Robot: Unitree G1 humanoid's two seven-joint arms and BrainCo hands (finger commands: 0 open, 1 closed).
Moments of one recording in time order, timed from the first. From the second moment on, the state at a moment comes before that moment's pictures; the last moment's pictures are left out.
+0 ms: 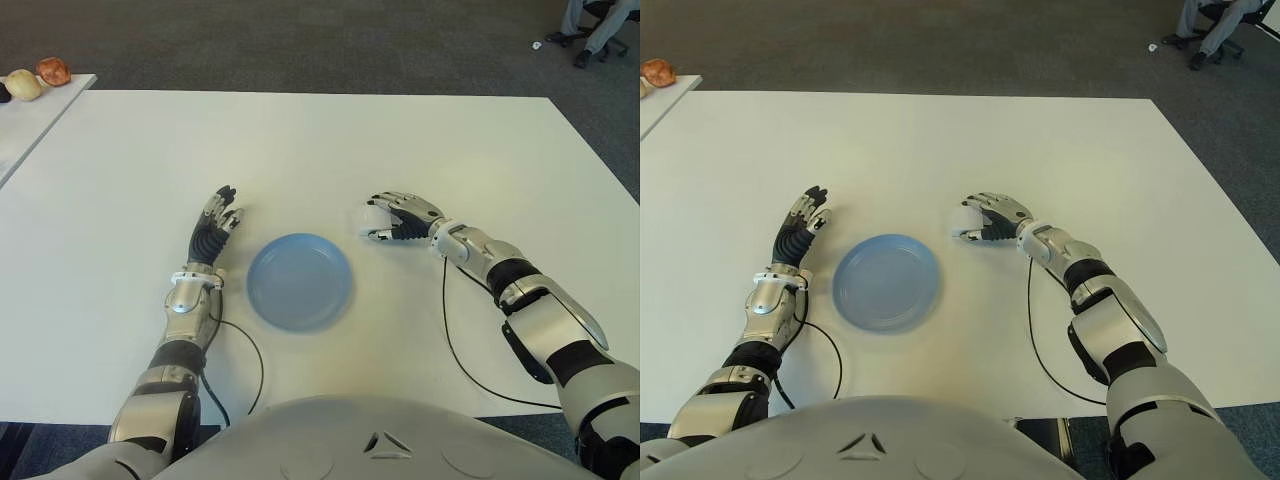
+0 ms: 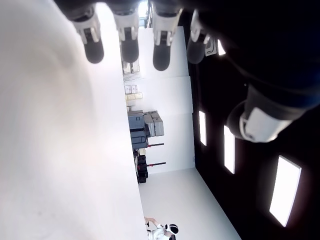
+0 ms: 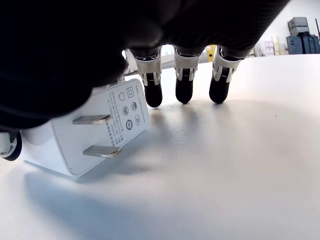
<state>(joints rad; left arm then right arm) -0.13 0.16 0.14 0.85 -0.08 -0.67 -0.19 -0.68 -0.47 0.62 1.15 -0.79 -0.62 -0.23</state>
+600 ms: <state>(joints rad) -0.10 0.16 0.14 0.82 -0.08 -0.66 -0.19 -0.70 -0.47 0.65 1.17 -0.81 -0.61 -0.26</state>
